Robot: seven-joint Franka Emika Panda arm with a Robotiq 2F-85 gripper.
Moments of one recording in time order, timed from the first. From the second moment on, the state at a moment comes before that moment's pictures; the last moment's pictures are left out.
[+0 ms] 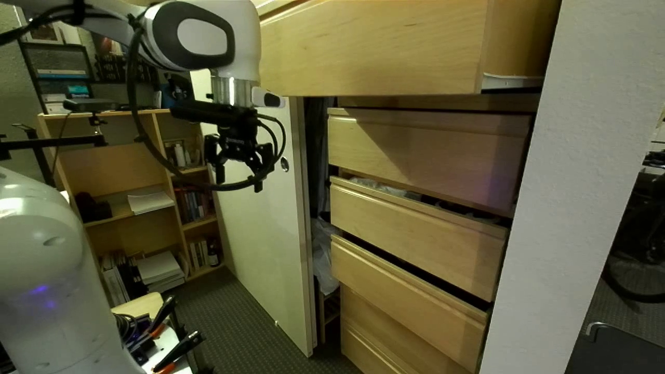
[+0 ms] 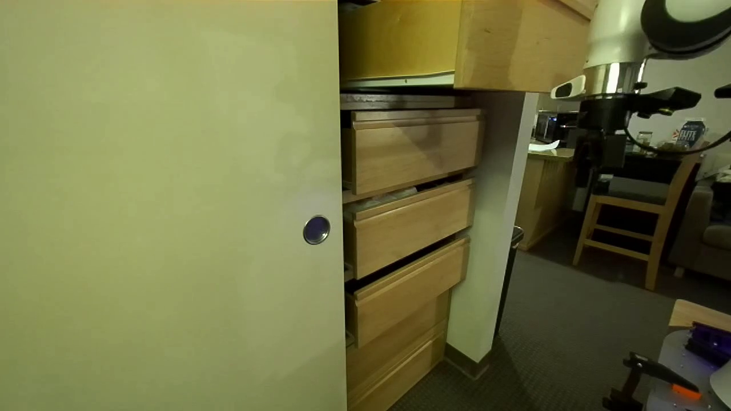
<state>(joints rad) 0.12 -0.73 -0.07 -2.63 0.05 1.83 -0.46</state>
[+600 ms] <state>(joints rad) 0.19 -0.94 -0.07 -2.60 -0.09 1.81 -0.56</state>
